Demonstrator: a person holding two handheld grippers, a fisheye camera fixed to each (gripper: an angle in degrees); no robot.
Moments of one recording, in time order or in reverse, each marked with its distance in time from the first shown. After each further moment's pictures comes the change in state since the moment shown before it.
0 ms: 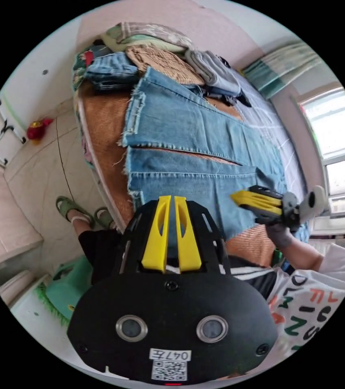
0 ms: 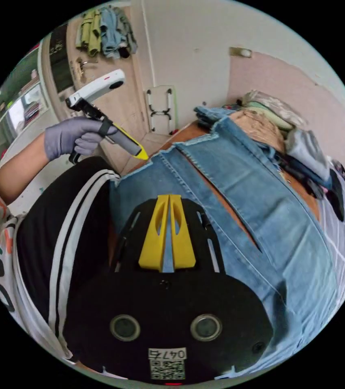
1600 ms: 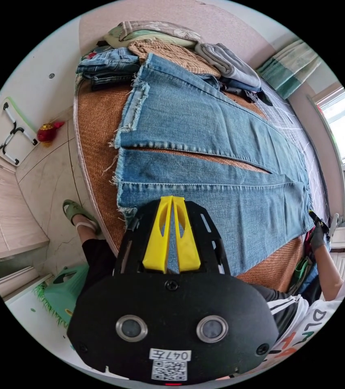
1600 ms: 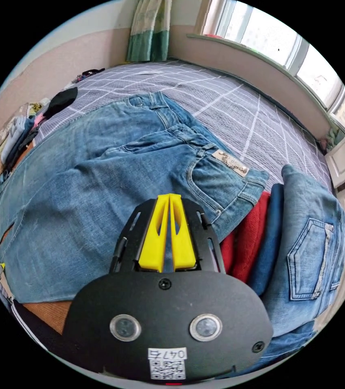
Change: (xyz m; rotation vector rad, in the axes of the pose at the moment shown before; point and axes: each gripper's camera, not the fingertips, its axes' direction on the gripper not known) left arm 0.207 -0.055 0.068 0.063 -0.079 -0.055; right arm 0.076 0.289 -0.187 -0.239 0.778 1.288
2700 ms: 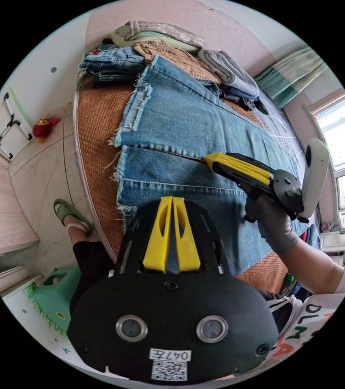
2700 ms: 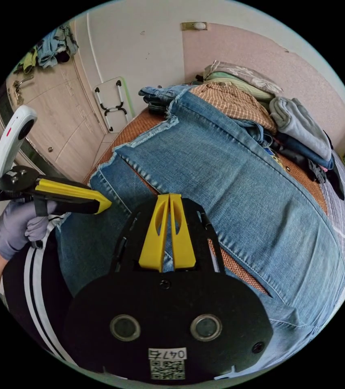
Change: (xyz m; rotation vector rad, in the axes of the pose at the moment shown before) left arm 0.001 -0.016 0.007 0.033 0.076 -0.029; right arm -0.555 -0.039 -0.204 0.167 -0.665 -1.123
